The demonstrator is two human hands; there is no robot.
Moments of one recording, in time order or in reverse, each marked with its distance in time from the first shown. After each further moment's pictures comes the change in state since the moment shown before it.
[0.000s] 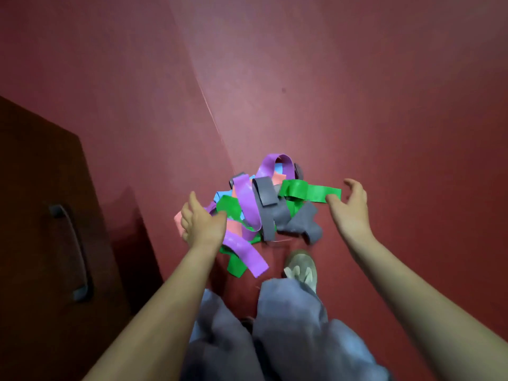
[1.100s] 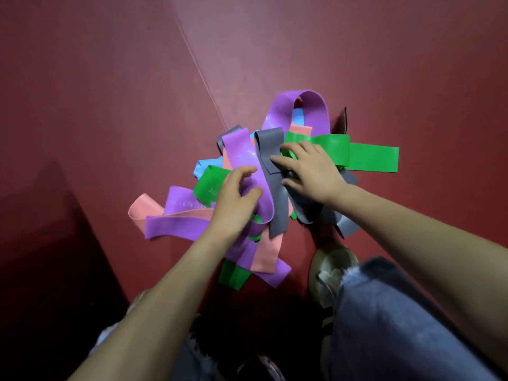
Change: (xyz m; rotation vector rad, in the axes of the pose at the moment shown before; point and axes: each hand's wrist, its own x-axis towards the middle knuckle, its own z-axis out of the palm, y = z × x) left_hand 0.113 -0.063 0.154 -0.237 -0.343 0.375; right_hand 0.135 0.112 0.187 -0.865 -0.468 -0.921
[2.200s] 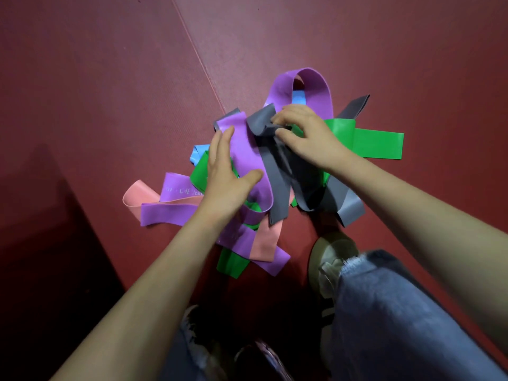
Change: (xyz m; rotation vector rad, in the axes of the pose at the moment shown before) left_hand 0.000 0.010 -0.014 0.042 0.032 0.055; right_hand 0.020 -0.003 -0.024 0.579 0.249 0.070
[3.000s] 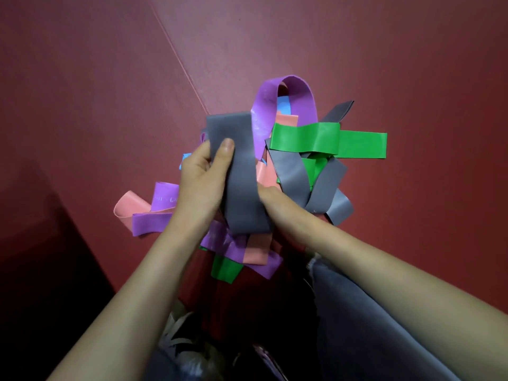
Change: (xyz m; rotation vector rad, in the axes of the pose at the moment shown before) left_hand -0.007 0.035 -0.011 -0.378 0.043 0.021; right_hand -0.067 -0.067 0.041 0.751 -0.294 0.622
